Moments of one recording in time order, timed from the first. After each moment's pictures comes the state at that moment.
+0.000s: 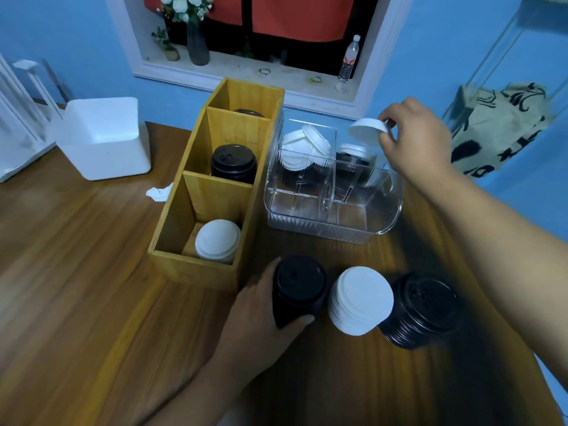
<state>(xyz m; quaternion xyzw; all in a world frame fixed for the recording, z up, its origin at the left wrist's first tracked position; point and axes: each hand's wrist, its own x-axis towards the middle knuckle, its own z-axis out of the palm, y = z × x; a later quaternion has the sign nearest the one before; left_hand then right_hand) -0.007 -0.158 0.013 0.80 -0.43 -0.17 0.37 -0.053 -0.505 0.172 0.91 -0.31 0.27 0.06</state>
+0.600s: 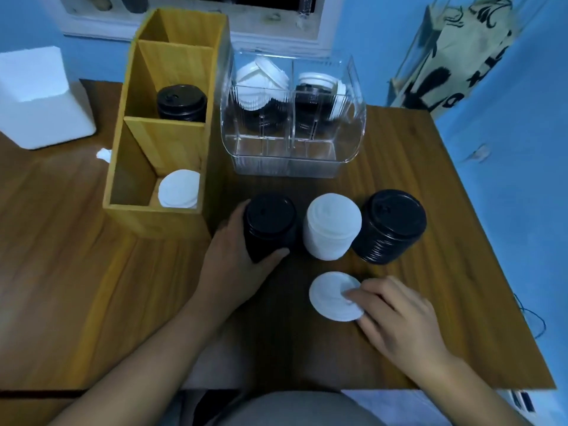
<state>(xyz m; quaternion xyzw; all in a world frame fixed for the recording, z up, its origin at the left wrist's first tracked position) -0.009 -0.160 0.017 0.81 -0.44 -0.15 0.36 -0.280 -0.255 0.022 0.95 -0.18 0.26 -0.07</state>
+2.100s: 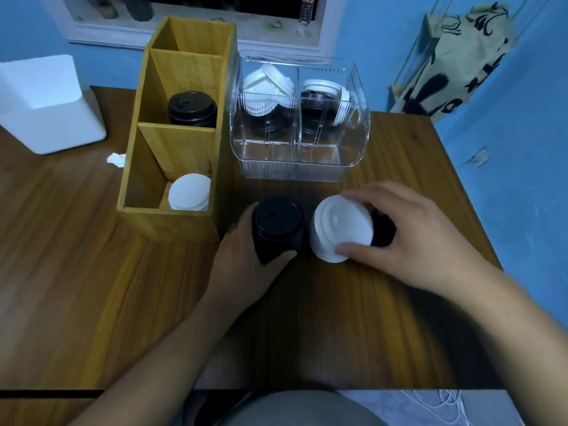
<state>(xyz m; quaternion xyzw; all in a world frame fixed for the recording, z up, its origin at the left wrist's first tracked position) -0.008 -0.159 0.014 0.79 -0.45 -0.15 0.38 -0.214 -0.299 0.142 0.94 -0.27 0.10 -0.19</state>
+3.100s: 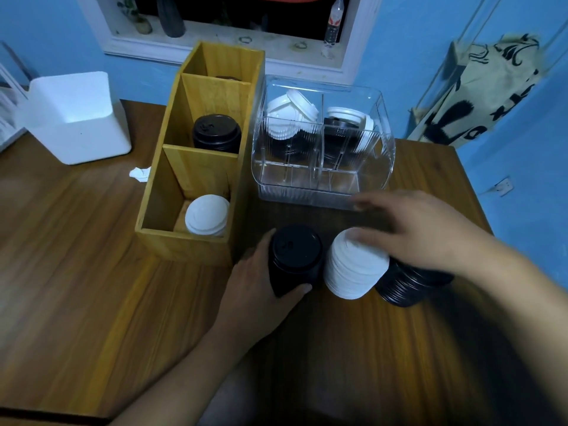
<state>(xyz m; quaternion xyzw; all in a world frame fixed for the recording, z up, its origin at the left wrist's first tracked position) -0.009 -0.159 0.016 0.80 -0.44 -0.16 0.38 -0.162 -0.356 0.165 0.96 -0.25 -0.04 -0.14</state>
